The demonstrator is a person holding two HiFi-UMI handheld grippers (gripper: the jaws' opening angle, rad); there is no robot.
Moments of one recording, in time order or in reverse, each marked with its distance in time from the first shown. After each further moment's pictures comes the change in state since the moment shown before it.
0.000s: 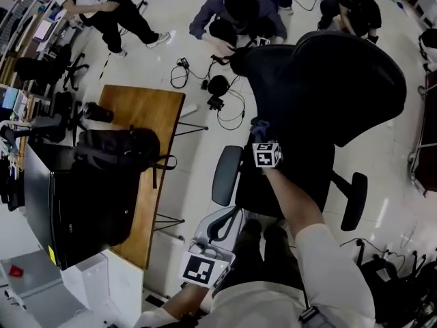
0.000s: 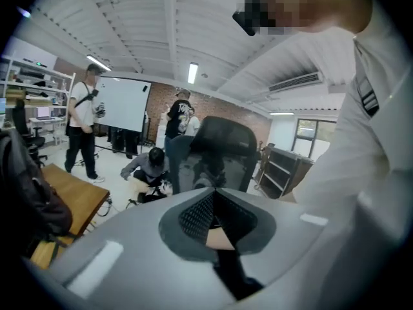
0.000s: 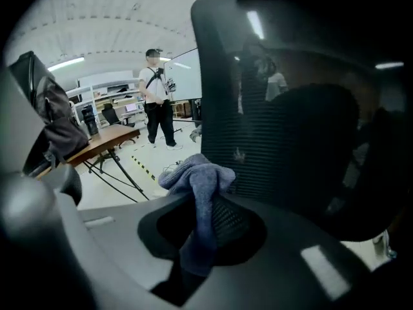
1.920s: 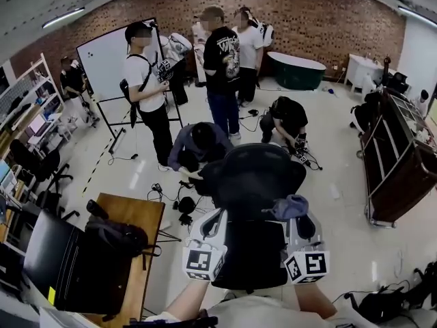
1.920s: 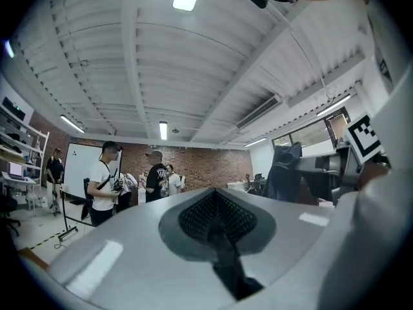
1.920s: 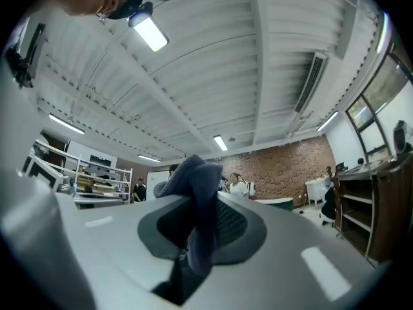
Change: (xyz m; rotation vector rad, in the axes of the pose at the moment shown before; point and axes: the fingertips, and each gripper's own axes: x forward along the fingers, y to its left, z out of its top) left arm -0.225 -0.084 0.019 0.327 -0.585 -0.113; right arm -0.771 0.148 0.138 -0.051 -1.057 -0.153
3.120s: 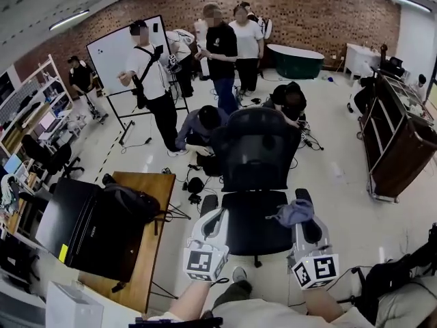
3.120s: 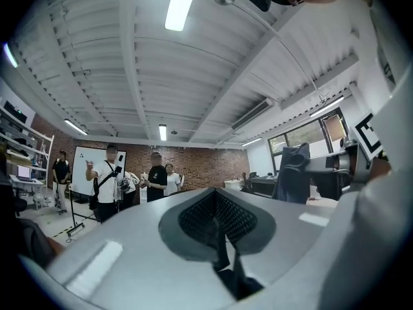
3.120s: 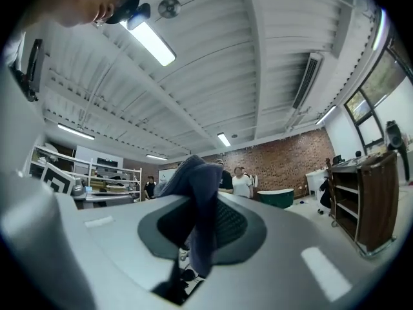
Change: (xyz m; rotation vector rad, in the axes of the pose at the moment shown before) left arm -0.199 -0.114 0.073 0.017 0.004 -0.004; right arm -0.232 0.078 0.073 0.044 0.025 0.029
